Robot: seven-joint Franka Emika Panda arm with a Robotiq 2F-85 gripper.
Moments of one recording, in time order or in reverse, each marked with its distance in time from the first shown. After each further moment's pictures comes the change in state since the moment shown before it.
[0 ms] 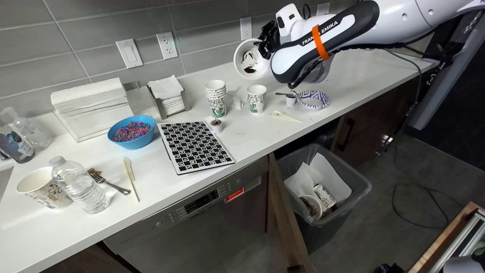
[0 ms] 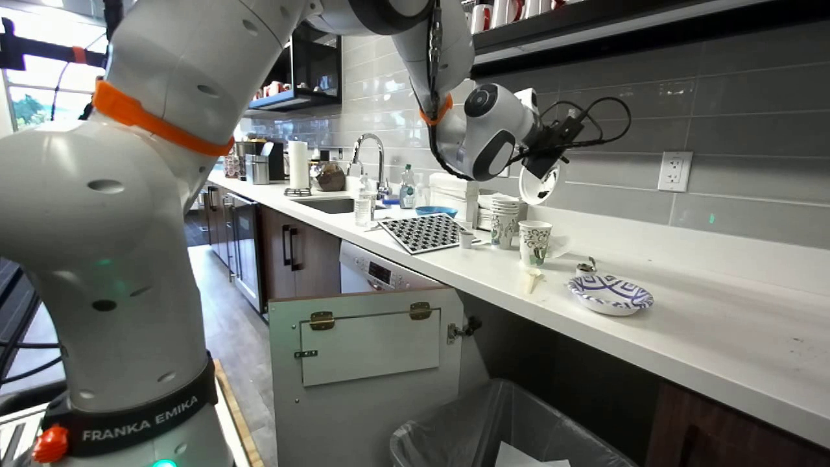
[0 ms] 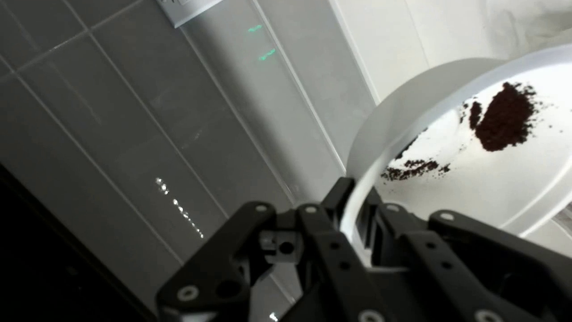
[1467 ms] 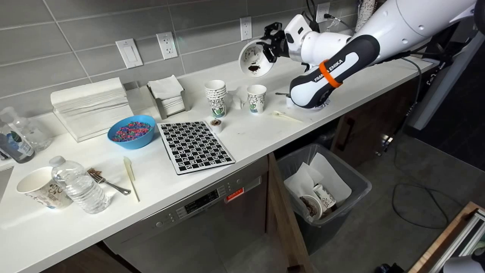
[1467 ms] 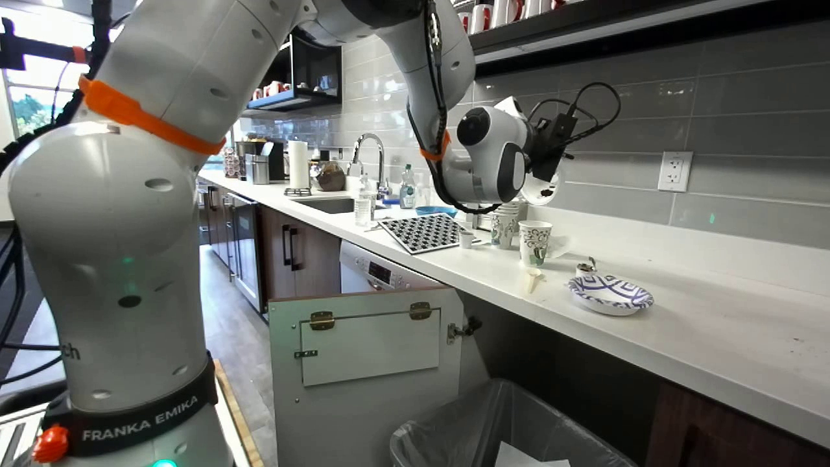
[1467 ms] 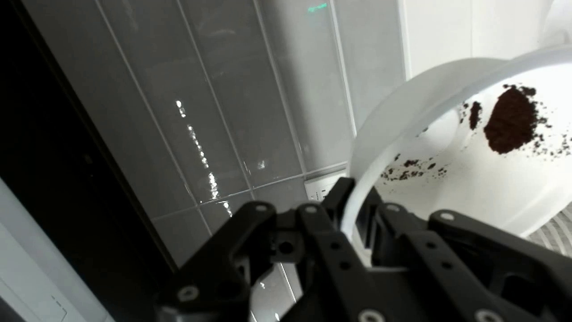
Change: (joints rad) arm 0.224 -0.009 -0.382 -0.091 -0.385 0.283 0.226
